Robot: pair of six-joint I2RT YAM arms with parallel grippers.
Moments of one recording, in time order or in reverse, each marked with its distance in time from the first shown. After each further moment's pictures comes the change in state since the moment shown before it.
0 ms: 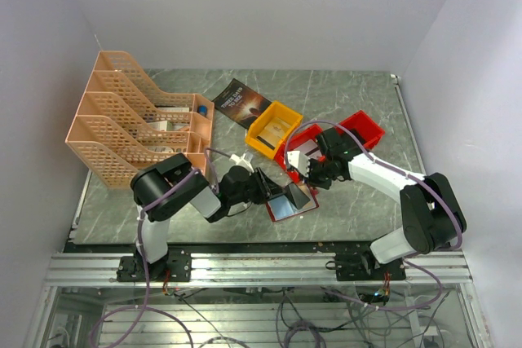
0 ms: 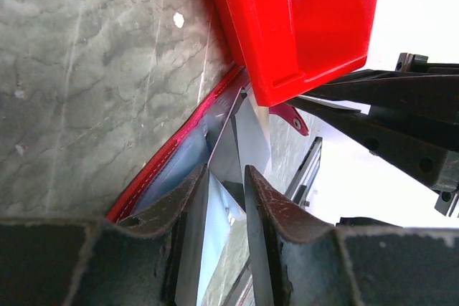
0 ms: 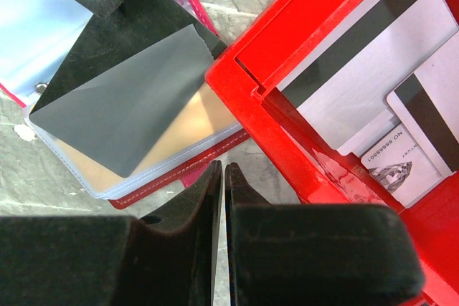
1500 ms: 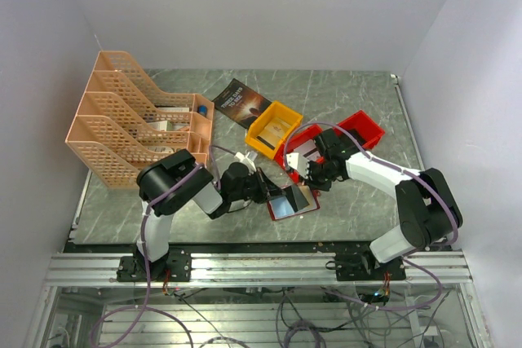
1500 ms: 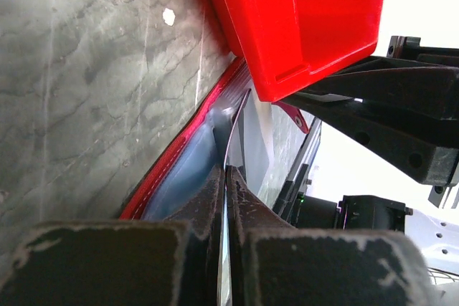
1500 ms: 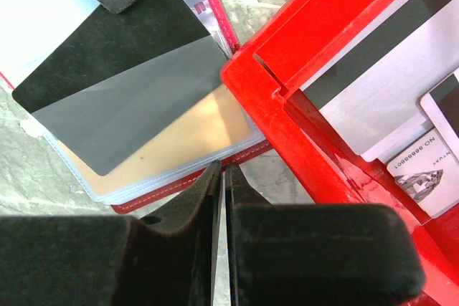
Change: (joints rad) left arm 0.032 0.076 0.031 0.060 0.140 0.032; right arm 0.000 0.039 0.007 -0.025 -0.005 -0.004
